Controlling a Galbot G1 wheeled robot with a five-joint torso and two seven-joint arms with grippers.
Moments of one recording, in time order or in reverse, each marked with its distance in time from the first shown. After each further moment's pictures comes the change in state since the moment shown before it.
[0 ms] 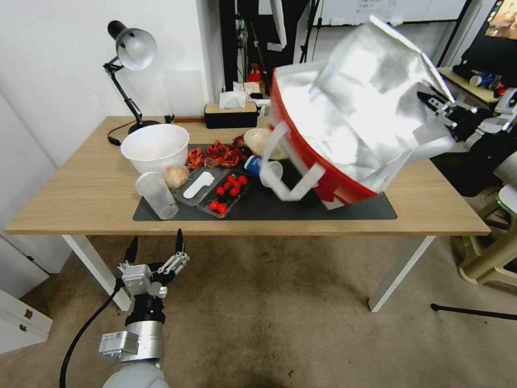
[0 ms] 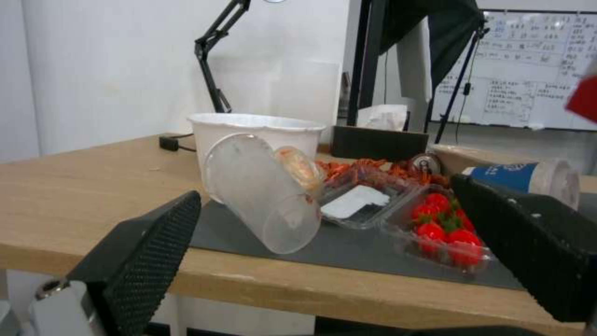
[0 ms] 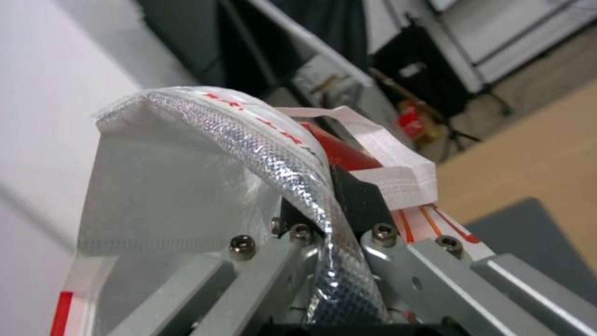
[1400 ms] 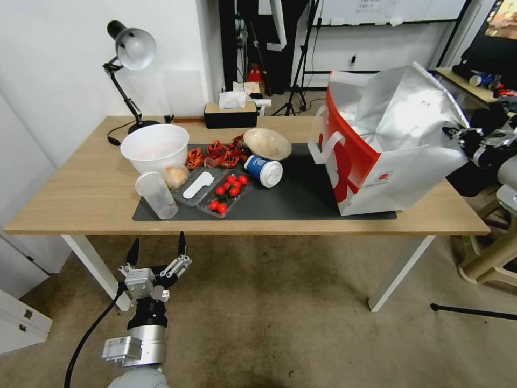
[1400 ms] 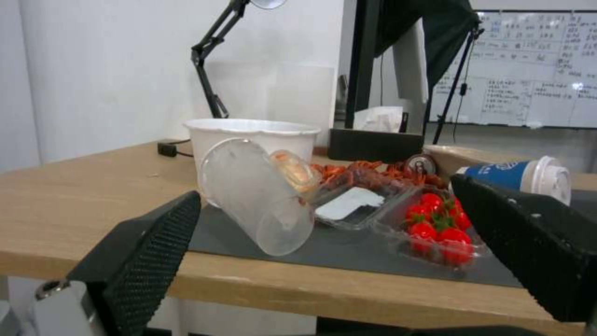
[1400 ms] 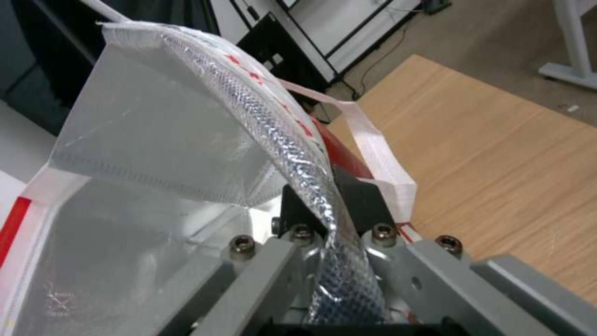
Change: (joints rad) left arm 0.013 -0.016 0.007 -0.006 0.041 -0.009 0.002; right arm 0.151 0.027 -0.101 -0.053 -0.021 -0.077 0.389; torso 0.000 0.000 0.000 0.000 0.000
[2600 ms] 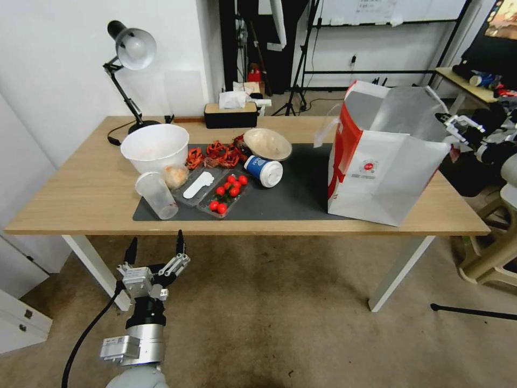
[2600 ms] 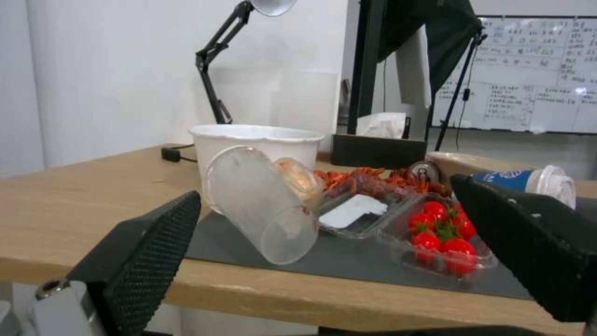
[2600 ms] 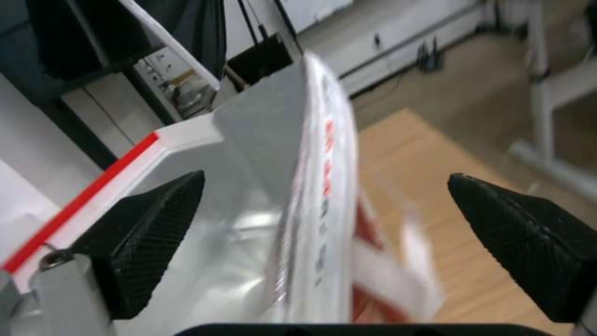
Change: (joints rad) left arm -0.001 0.001 -0.003 -0.009 -0.003 -0.001 -0.007; right arm -0.021 -0.036 0.007 -0.003 -0.202 -0.027 -0.038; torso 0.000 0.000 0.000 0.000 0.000
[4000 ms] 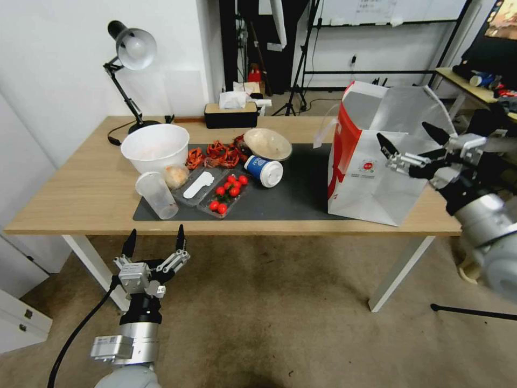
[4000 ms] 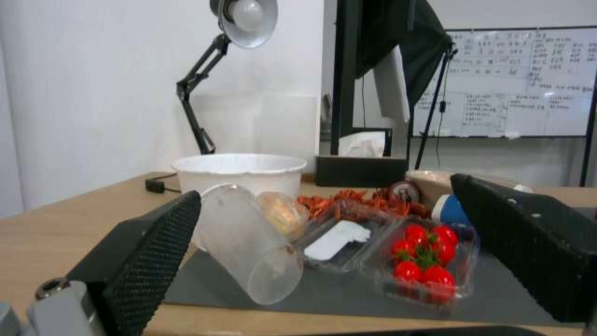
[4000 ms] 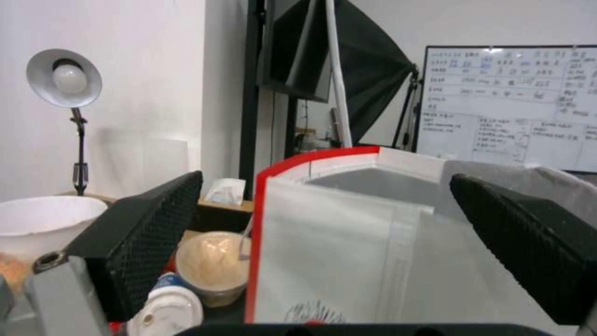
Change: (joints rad) left arm 0.024 0.000 -0.036 -0.064 0.022 0.015 0.069; right arm -0.291 0.269 -0.022 0.309 -0.948 0.178 -0.277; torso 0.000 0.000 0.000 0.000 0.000
